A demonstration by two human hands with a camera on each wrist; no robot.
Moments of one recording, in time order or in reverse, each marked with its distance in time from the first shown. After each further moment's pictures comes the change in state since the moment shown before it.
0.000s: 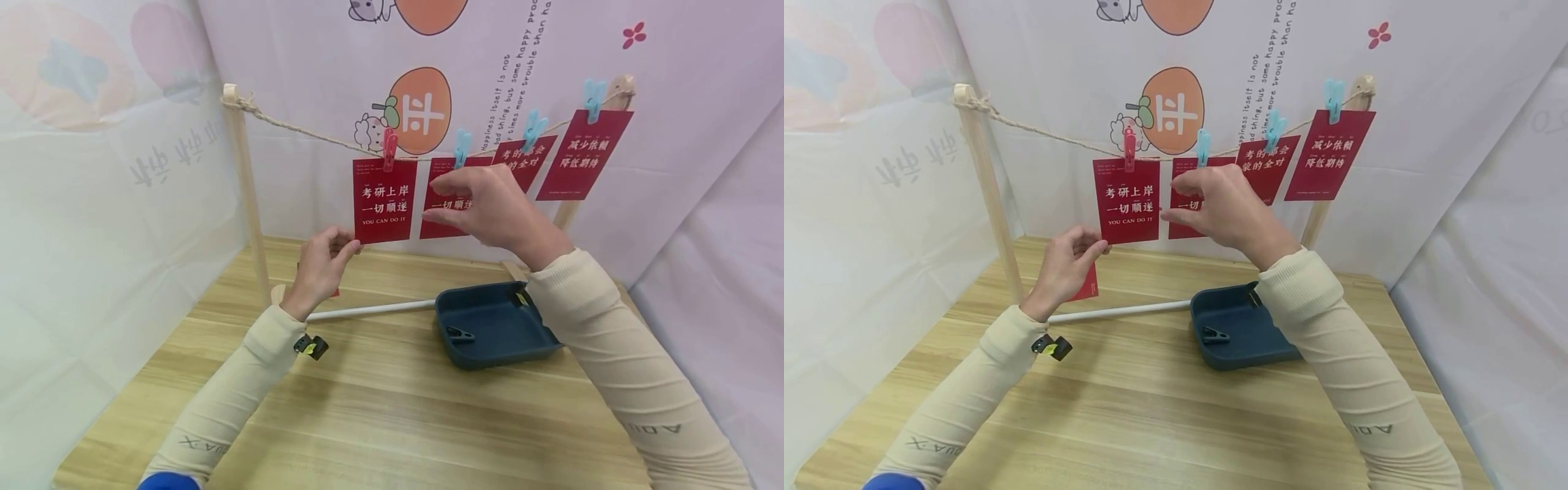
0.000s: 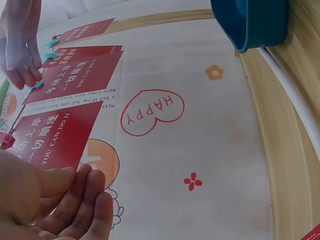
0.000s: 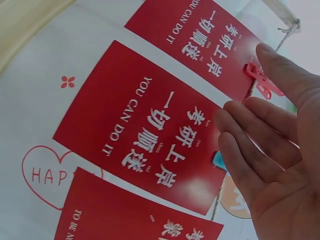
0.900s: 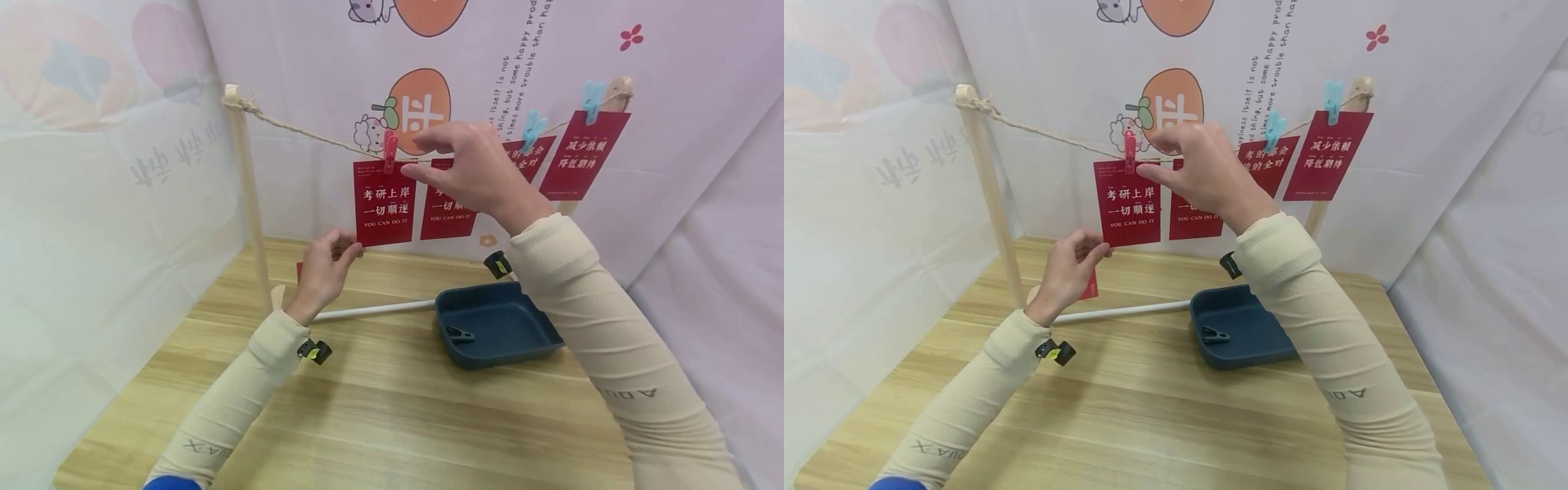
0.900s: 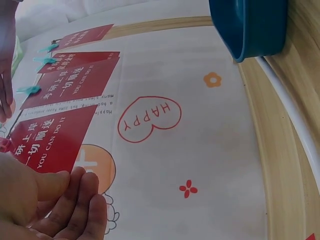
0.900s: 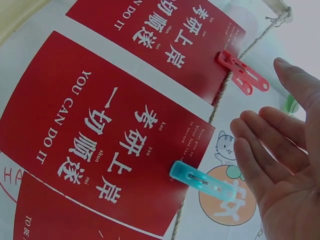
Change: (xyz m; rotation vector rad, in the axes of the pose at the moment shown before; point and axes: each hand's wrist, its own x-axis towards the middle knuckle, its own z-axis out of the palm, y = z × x) left_hand -0.003 0.001 0.005 -0.020 0.020 0.012; right_hand 0.039 -0.027 -0.018 0.005 0.071 0.005
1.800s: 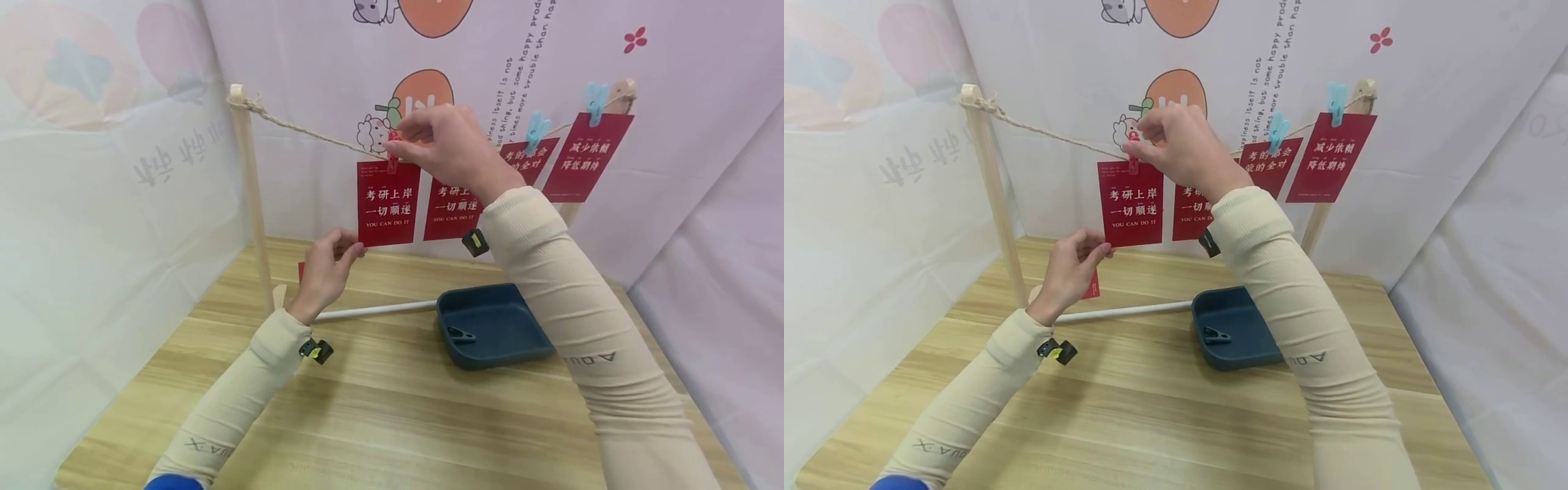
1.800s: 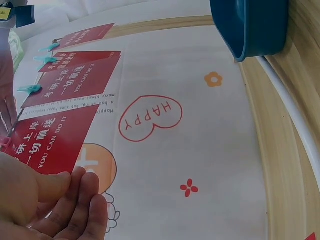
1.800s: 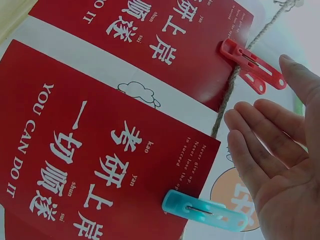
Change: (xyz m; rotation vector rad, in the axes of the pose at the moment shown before) left_hand -0.002 0.002 -0.003 -0.008 0.002 0.003; right_hand 0.042 -0.009 0.009 0.035 -0.077 0.082
